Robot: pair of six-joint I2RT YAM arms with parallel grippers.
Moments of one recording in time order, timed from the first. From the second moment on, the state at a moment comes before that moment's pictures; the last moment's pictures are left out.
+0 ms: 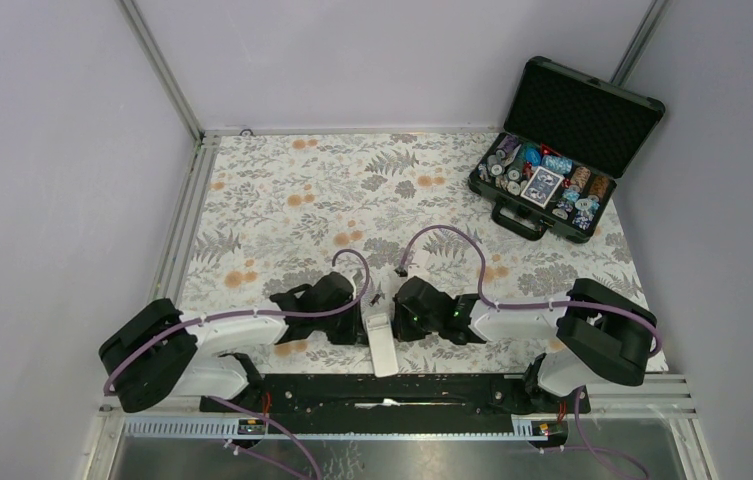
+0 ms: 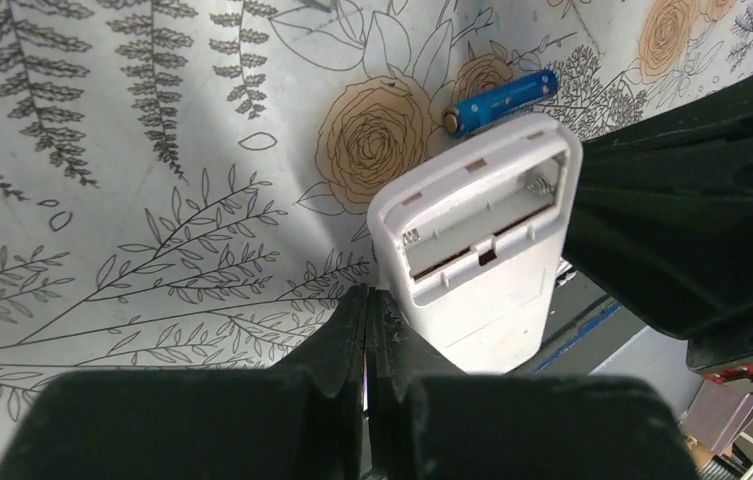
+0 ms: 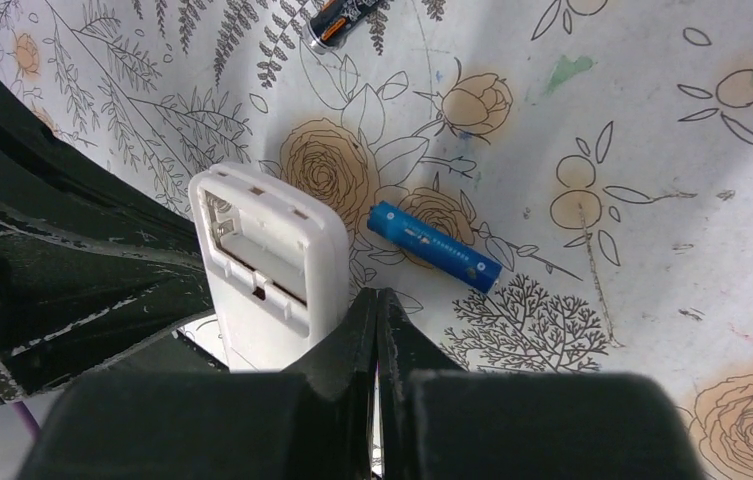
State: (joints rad) left arm -0.91 1.26 0.44 -0.13 0.20 -0.87; right arm 1.08 1.49 0.59 0.02 0.04 0.85
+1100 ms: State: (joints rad) left arm -0.92 1.25 0.48 -0.23 0.14 -0.86; right arm 1.07 1.34 0.54 -0.09 0.11 0.79
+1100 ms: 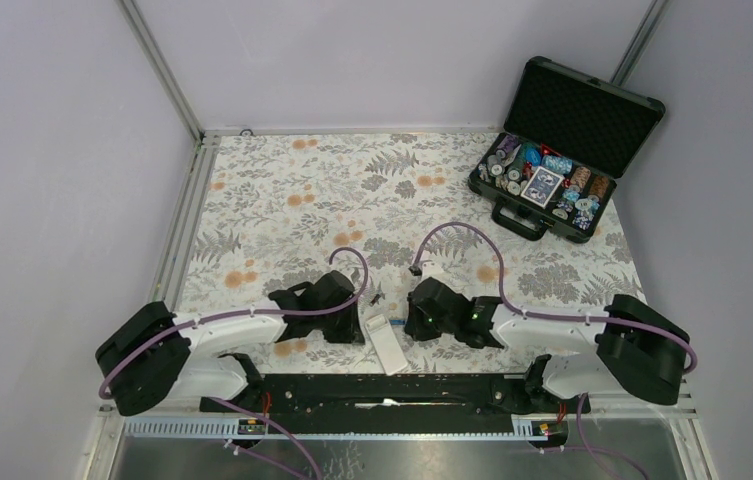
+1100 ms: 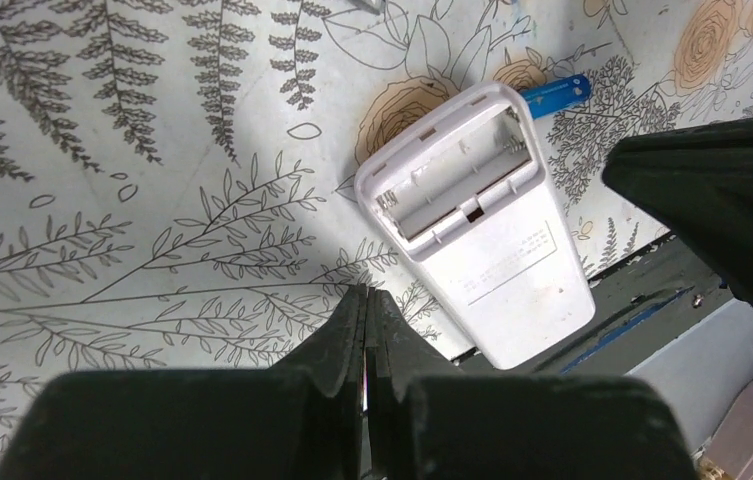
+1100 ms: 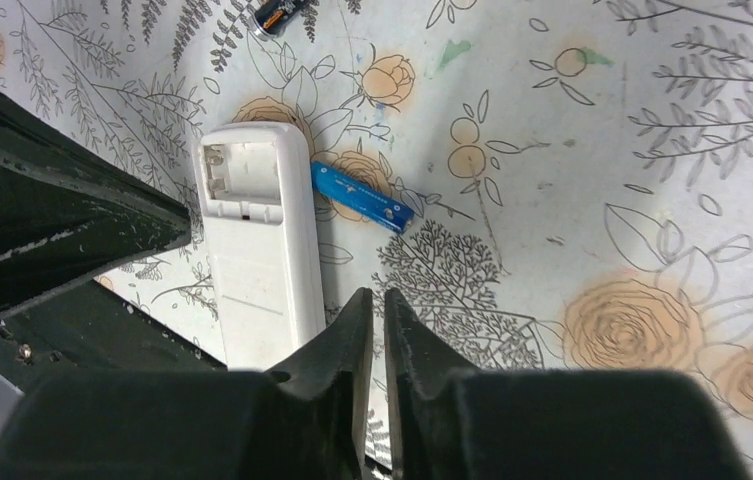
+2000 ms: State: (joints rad) left arm -0.92 1.19 0.46 -0.28 0.10 -0.85; right arm 1.03 1.45 0.74 -0.25 0.08 0.40
